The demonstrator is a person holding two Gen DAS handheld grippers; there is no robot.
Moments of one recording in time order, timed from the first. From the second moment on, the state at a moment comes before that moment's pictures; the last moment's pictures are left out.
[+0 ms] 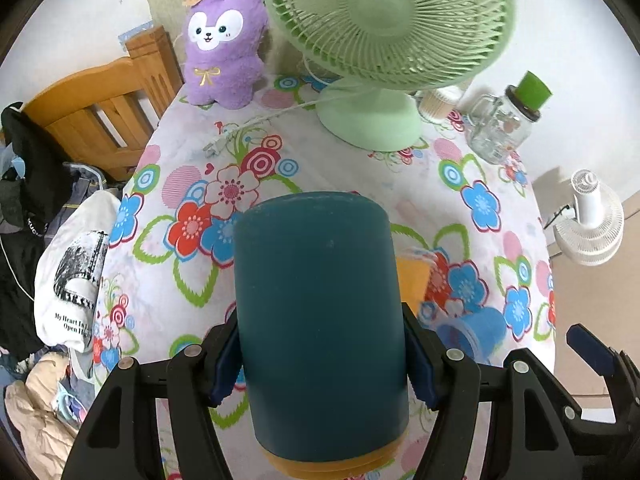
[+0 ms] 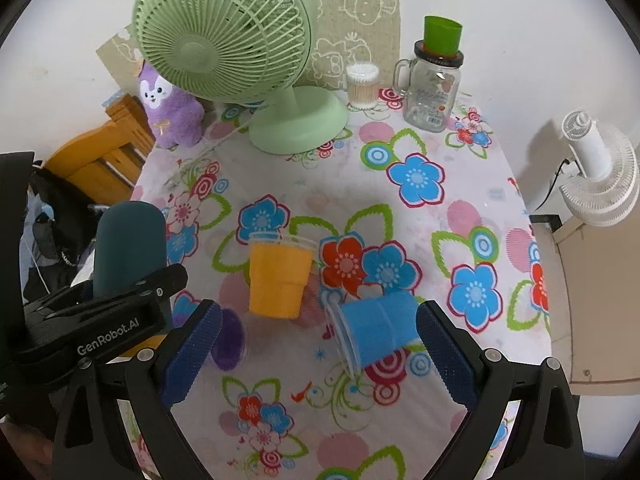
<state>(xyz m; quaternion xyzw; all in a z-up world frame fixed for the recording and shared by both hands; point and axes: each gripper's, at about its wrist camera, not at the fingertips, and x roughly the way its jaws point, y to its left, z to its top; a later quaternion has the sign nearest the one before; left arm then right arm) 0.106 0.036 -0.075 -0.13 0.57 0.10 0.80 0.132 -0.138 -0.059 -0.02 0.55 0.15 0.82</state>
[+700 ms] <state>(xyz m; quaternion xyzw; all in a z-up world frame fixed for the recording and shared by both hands) 0.030 -0.036 -0.118 -0.14 0.61 0.08 0.78 0.077 -0.198 -0.094 -0.06 0.58 0.13 0.80</state>
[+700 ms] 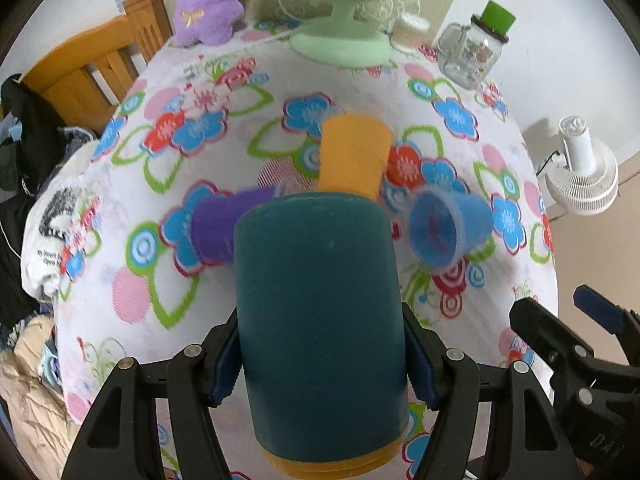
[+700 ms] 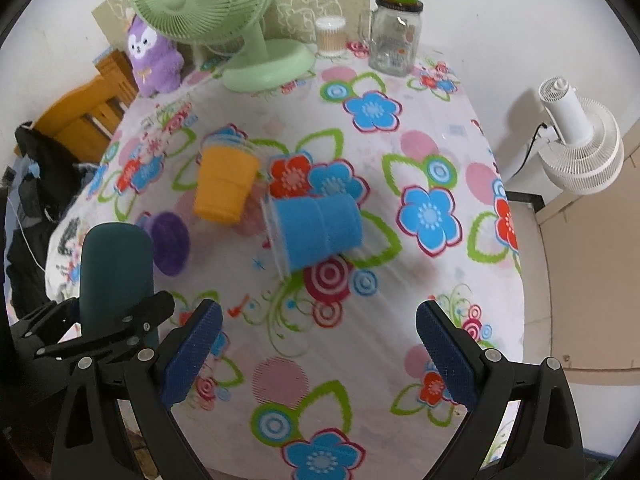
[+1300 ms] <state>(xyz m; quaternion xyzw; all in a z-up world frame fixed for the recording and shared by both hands) 0.029 -0.061 -0.199 -0.15 0.65 0.07 0.74 0.083 -0.216 -0.165 -0.09 0.64 0.12 0.75</state>
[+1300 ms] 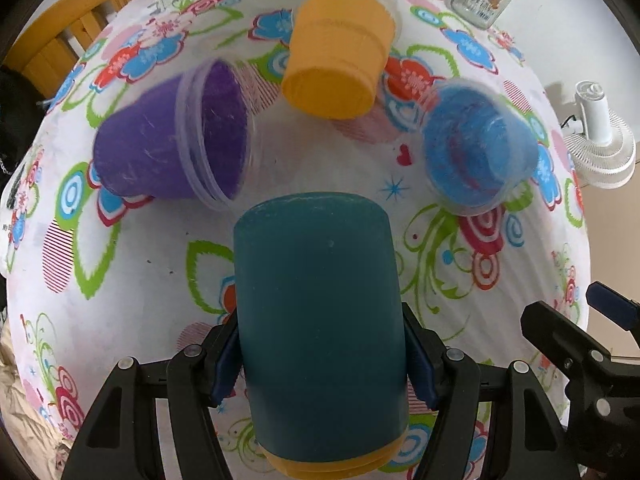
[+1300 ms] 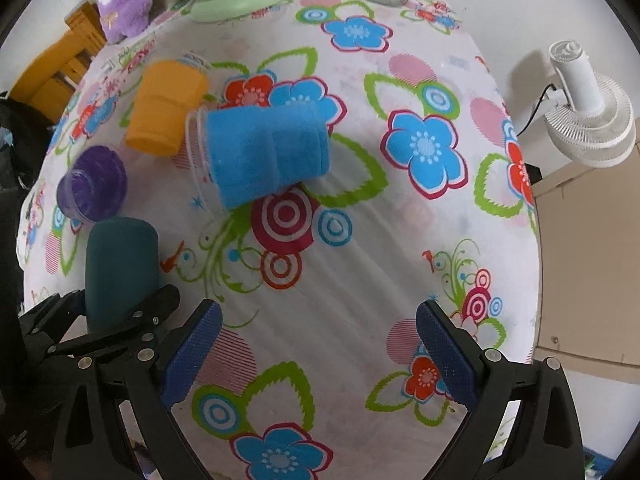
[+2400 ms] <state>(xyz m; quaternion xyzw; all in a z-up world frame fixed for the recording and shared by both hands) 0.016 -0.038 -0.126 -0.09 0.63 0.02 0.77 0.066 -0.188 -0.101 -0.05 0.60 0.13 0.79</state>
